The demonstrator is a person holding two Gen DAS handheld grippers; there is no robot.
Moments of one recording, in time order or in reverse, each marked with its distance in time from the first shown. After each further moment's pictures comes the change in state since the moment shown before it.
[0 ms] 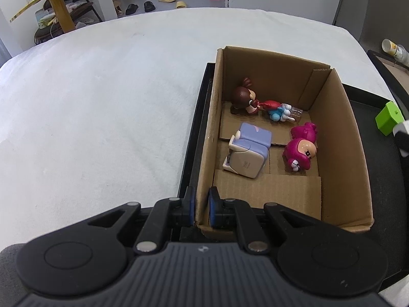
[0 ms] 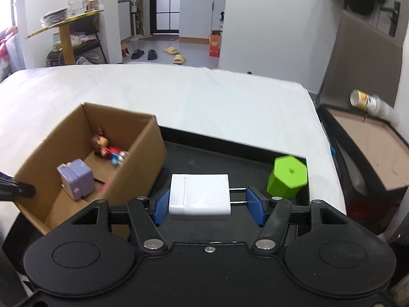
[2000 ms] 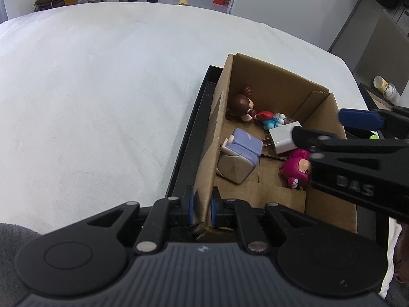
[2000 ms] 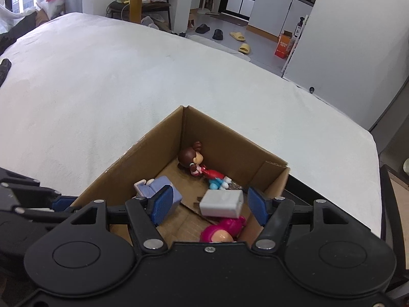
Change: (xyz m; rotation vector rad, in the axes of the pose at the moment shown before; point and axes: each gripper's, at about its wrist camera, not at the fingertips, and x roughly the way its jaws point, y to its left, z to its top) left arm 0.005 0.026 -0.004 -0.156 -0.012 -0.152; right arm 0.016 0.130 0.057 -0.311 0.094 0.129
